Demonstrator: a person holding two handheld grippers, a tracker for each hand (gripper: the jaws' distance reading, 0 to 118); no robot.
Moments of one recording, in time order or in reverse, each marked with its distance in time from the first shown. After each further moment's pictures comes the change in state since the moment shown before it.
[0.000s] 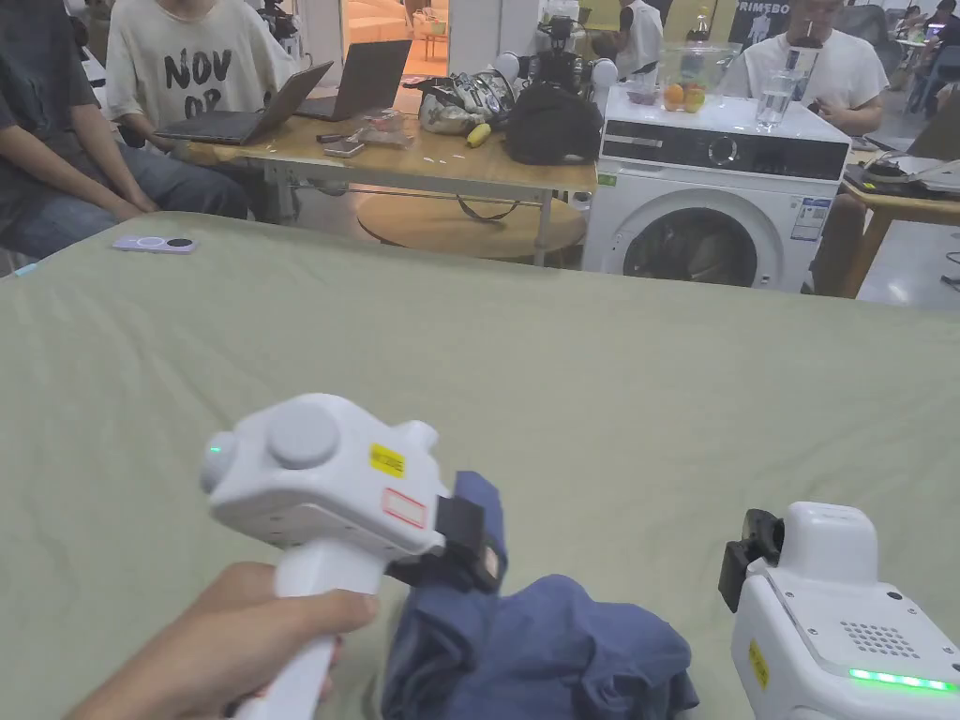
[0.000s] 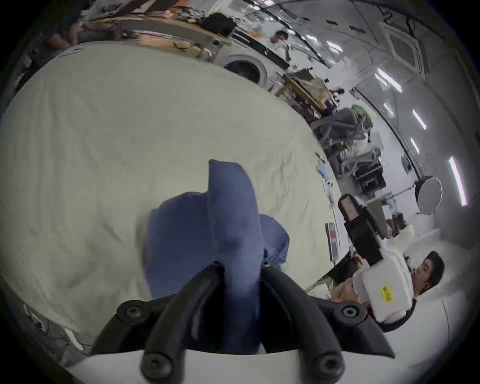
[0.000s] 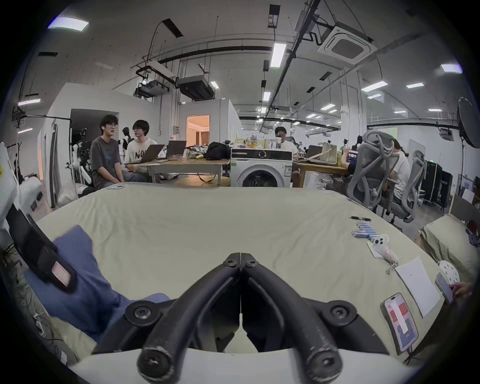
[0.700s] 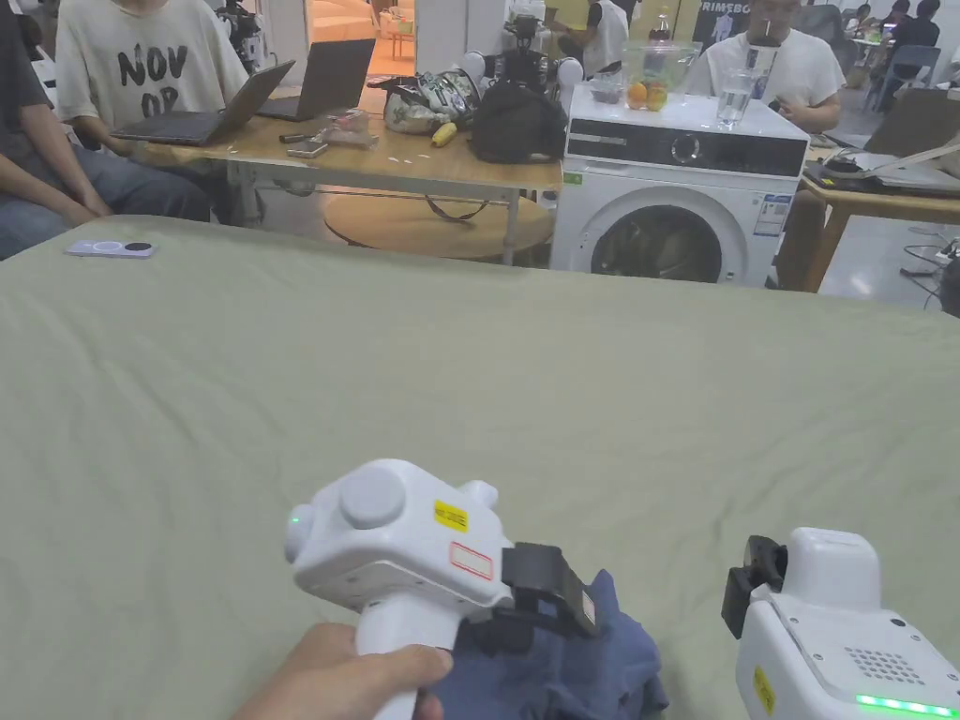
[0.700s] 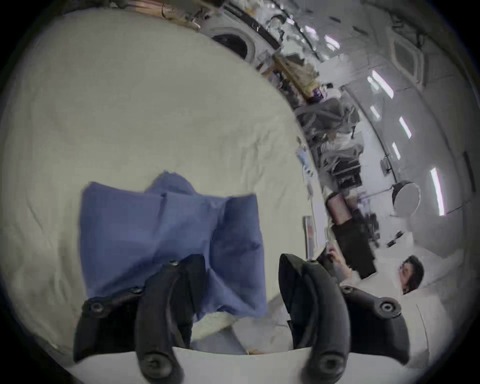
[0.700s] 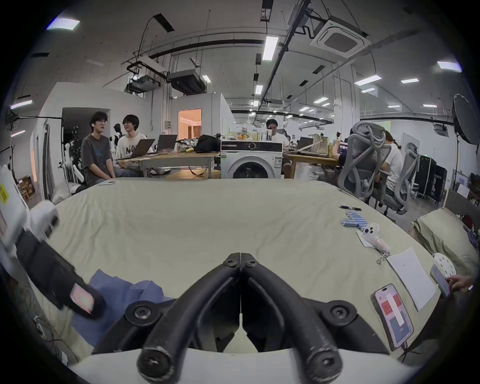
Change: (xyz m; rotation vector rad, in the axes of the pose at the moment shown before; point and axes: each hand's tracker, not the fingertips) left arm 0.000 -0.012 -0.050 -0.029 -0.197 0.087; right arm 0.026 -0.013 0.003 -0.042 -0.043 -0.018
